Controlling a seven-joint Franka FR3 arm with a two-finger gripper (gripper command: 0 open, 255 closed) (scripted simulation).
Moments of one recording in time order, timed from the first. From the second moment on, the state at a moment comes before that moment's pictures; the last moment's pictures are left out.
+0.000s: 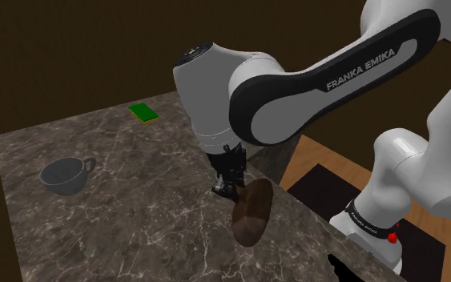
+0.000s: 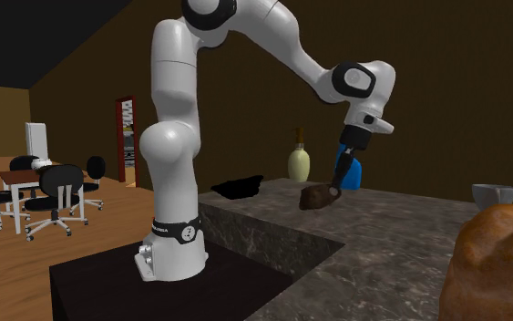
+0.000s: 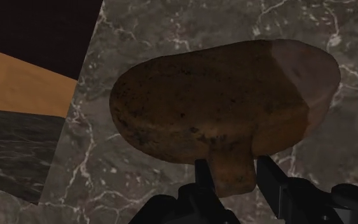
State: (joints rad) arm 0.81 0.02 0.08 -2.14 0.01 1.80 0.50
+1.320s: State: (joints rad) arm 0.82 -0.06 0.08 -1.96 0.02 1.54 0.51
